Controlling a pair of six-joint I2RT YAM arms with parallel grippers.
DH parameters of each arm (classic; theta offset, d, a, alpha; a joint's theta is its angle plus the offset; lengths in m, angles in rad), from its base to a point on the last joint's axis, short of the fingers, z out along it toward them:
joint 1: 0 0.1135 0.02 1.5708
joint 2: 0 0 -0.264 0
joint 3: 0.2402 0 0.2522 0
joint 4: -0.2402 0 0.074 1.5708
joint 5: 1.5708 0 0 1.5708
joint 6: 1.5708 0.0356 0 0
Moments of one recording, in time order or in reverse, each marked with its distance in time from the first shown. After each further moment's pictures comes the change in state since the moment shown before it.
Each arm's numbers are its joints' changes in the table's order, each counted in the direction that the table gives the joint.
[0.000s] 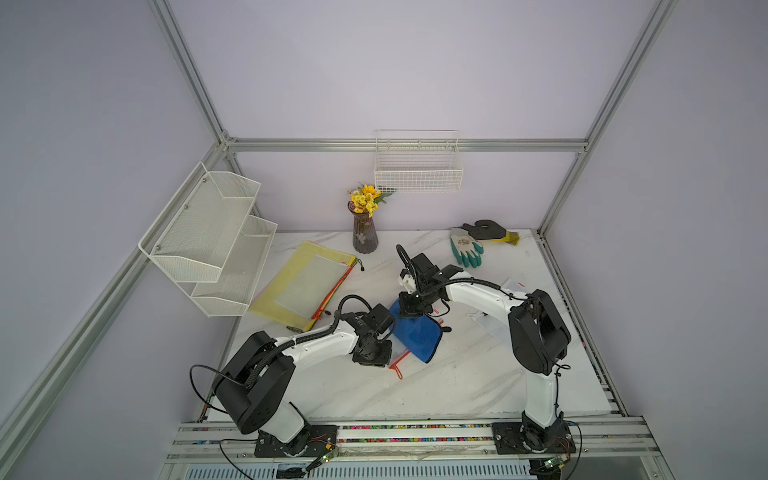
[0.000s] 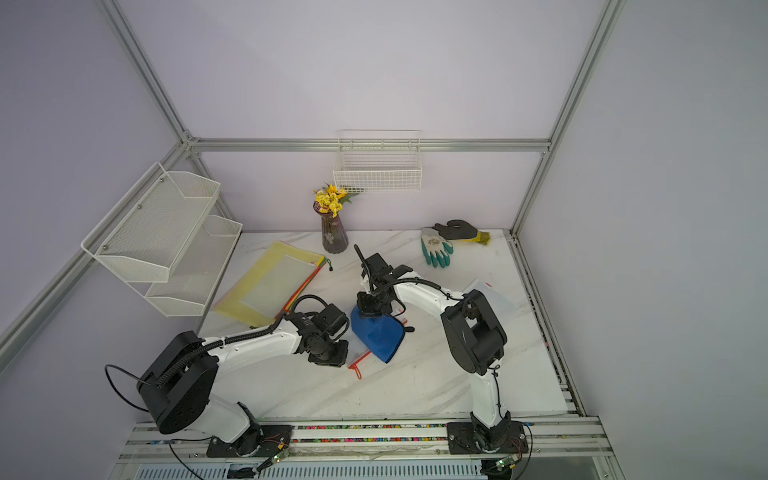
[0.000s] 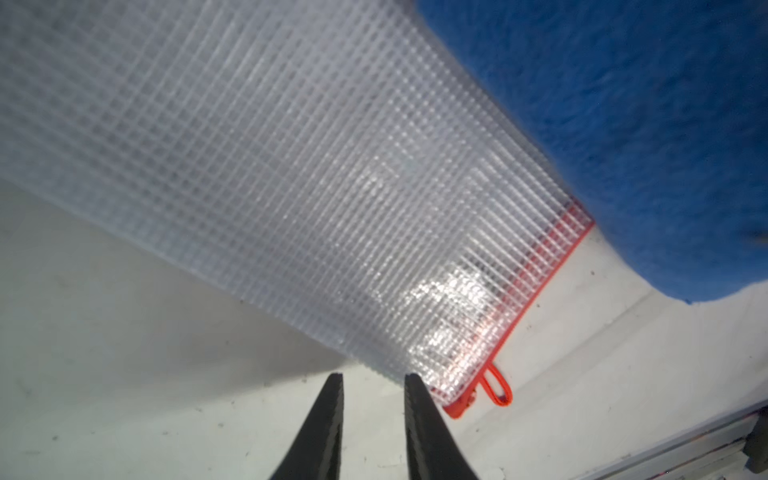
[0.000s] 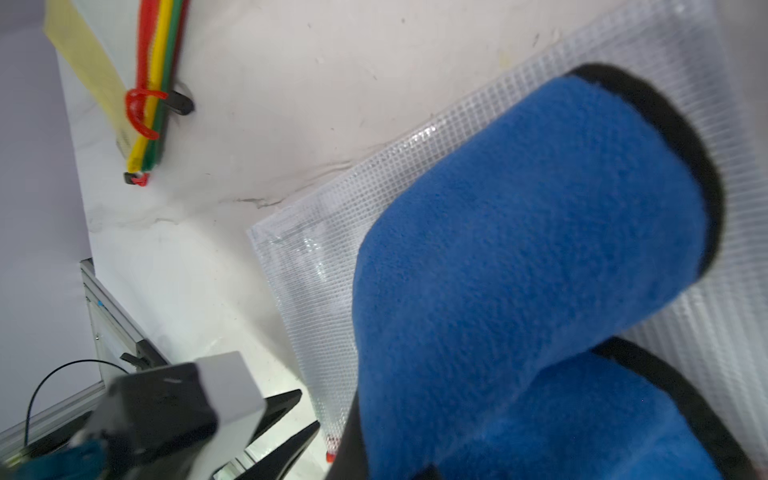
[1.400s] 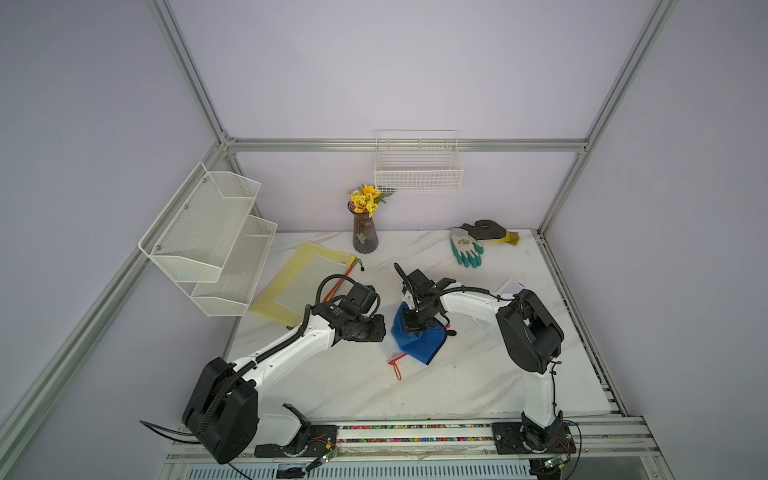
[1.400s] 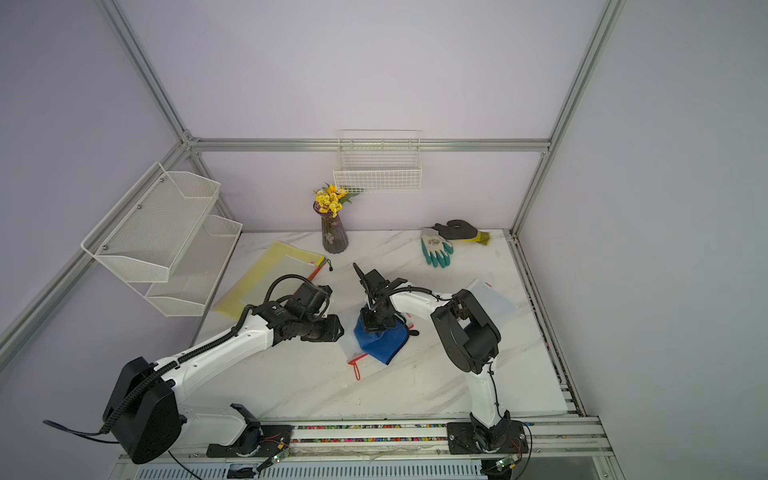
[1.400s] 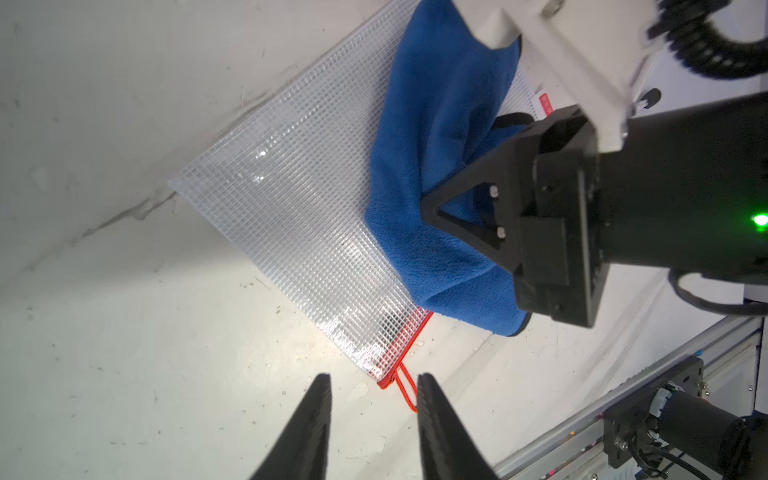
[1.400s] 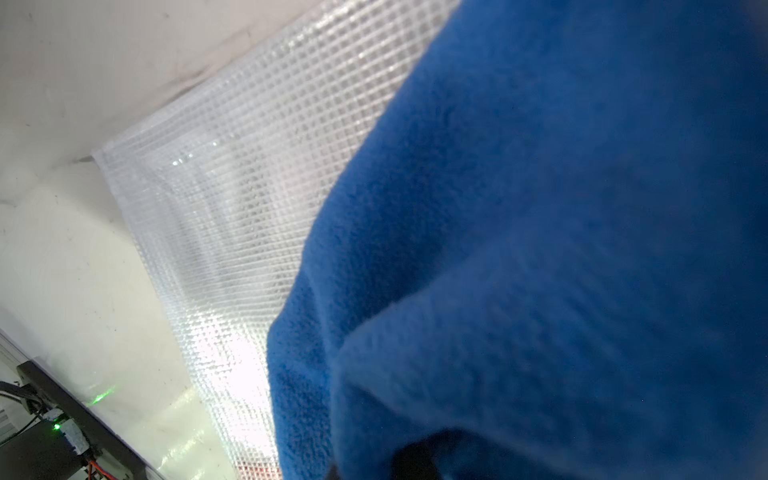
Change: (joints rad) left arm 0.108 0.182 0.097 0.000 0.026 0.065; right arm 0.034 -0.021 -0.112 0.031 0.101 -0.015
